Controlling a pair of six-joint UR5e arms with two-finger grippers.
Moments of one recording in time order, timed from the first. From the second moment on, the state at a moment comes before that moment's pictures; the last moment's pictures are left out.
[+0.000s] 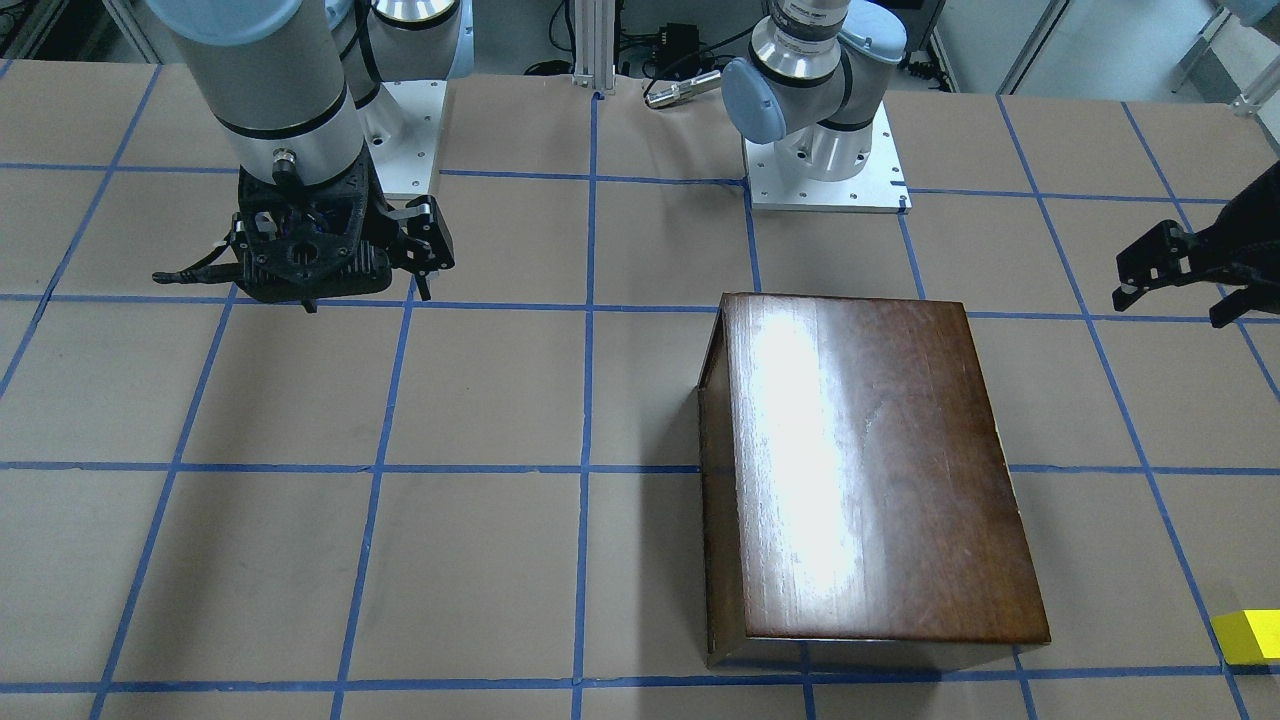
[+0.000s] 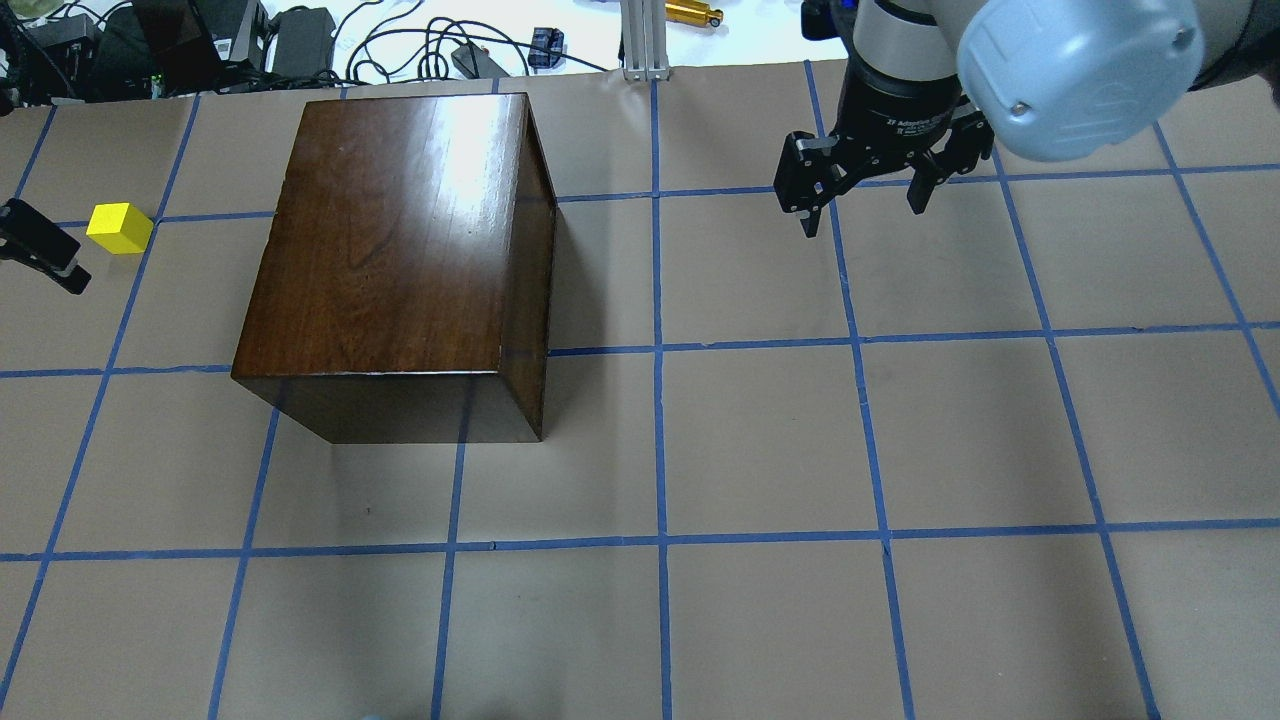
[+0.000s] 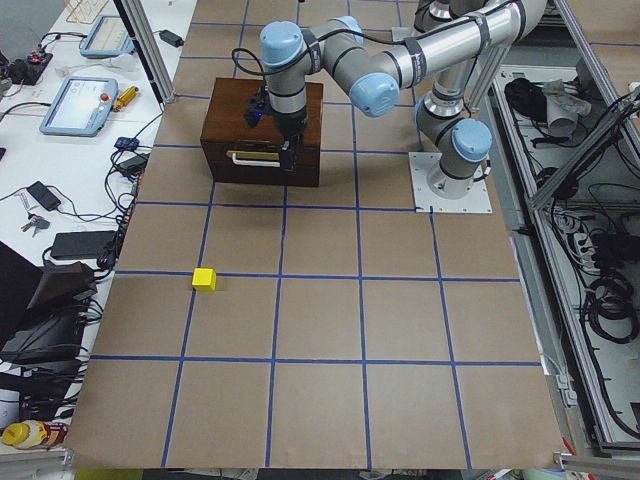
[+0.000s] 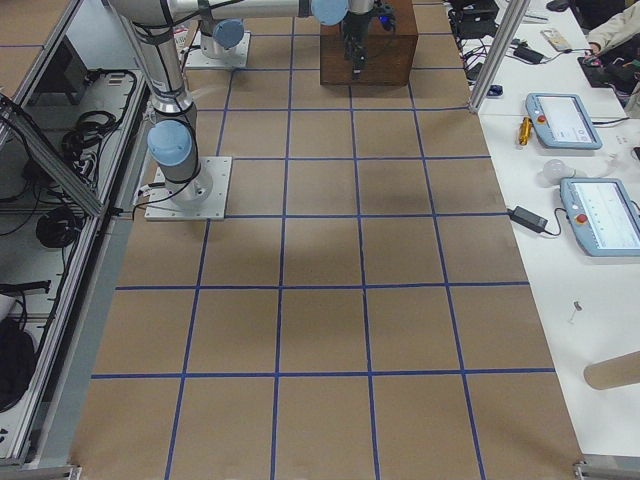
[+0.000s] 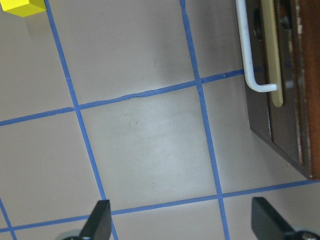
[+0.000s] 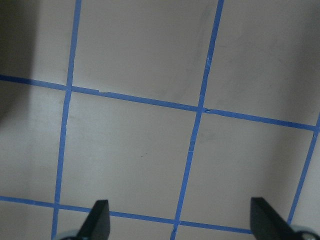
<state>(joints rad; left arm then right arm) -1.01 -1.68 -1.57 -1.50 1.61 0.77 1.70 -1.45 1.48 -1.58 -1.60 -0.05</state>
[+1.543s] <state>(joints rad) -1.04 -1.91 -1.62 -1.38 1.28 0.59 1.70 -1.45 1.48 -1.58 -1.60 -0.05</state>
